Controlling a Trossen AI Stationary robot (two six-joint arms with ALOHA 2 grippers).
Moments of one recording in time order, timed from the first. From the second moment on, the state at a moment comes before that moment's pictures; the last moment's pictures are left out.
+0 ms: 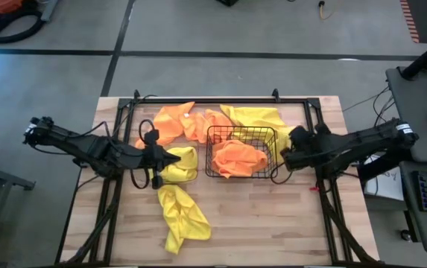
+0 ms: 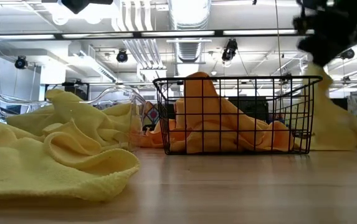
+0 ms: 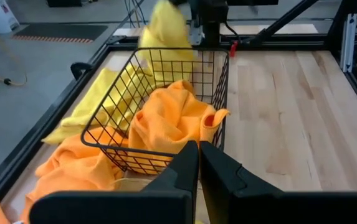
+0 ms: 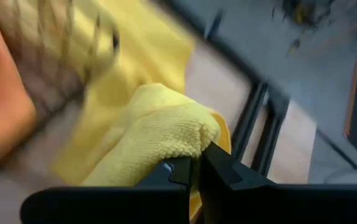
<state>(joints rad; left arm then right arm) -0.34 0.97 0.93 -0.46 -0.49 -0.17 0.18 1.12 0.95 -1.45 0.78 1.07</state>
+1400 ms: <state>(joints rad) -0.38 0.96 1.21 -1.15 -0.81 -0.63 0.12 1.53 1.60 -0.04 0.39 -0.21</state>
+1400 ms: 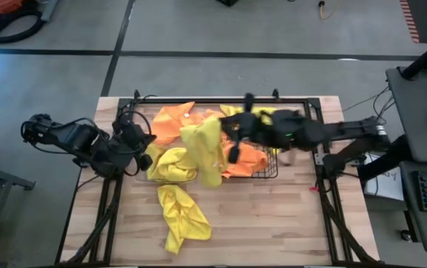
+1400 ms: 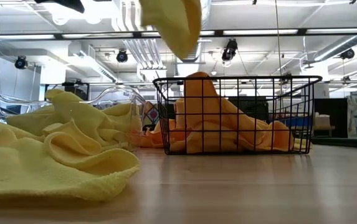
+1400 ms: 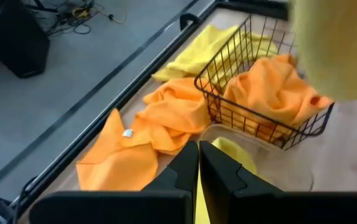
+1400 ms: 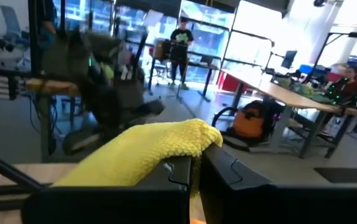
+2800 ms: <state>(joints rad) -0.55 0.98 1.14 -1.12 -0.96 -0.80 -0.06 1.91 1.76 0.35 -0.04 -0.13</state>
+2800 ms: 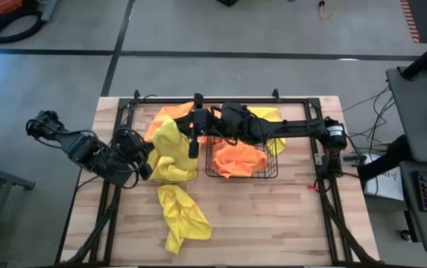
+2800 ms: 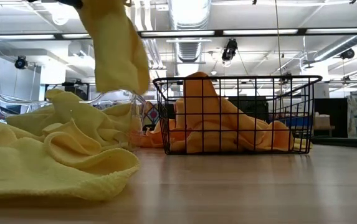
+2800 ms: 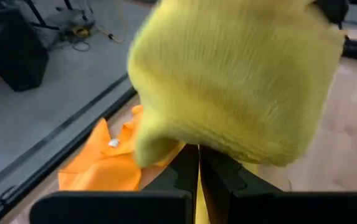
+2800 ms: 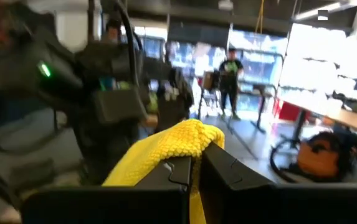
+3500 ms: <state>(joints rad) -0.55 0.88 1.14 -1.12 -1.06 -0.80 -0.06 1.94 1.80 0.11 -0.04 -0.13</state>
